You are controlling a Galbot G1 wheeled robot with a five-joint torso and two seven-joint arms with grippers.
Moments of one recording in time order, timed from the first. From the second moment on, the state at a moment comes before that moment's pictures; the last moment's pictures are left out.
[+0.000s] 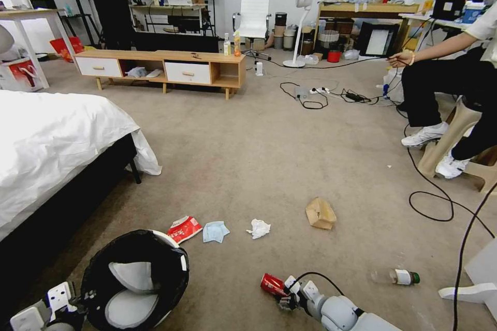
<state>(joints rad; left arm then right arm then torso) 1.55 -1.54 -1.02 -2.10 -0.49 0.74 -0.10 -0.79 1.05 -0.45 1.08 0.39 -0.15 -0.10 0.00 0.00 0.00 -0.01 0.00</state>
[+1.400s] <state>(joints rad) 1.53 -1.53 -0.99 -2.11 -0.49 0.74 -0.10 -0.87 0.88 -0.29 1.43 0.45 -0.16 -0.04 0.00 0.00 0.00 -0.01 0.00</state>
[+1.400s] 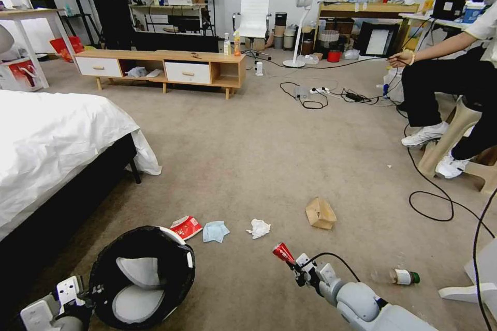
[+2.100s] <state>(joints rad) 1.52 -1.53 -0.94 -2.11 -0.49 0.74 -0.10 -0.94 0.65 -0.13 1.90 0.53 -0.21 0.01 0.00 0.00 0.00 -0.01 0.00</state>
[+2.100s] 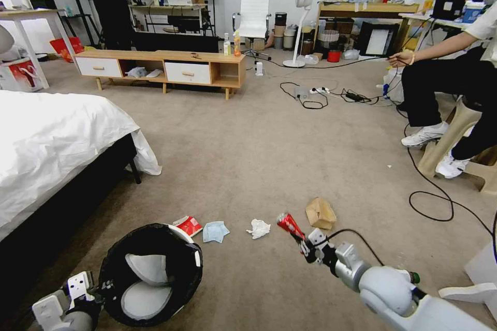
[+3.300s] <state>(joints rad) 1.51 -1.46 -0.93 -2.12 -0.64 0.74 -0.17 -0.59 0.74 -0.32 2.18 0.88 -0.28 0.13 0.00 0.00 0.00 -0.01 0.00</state>
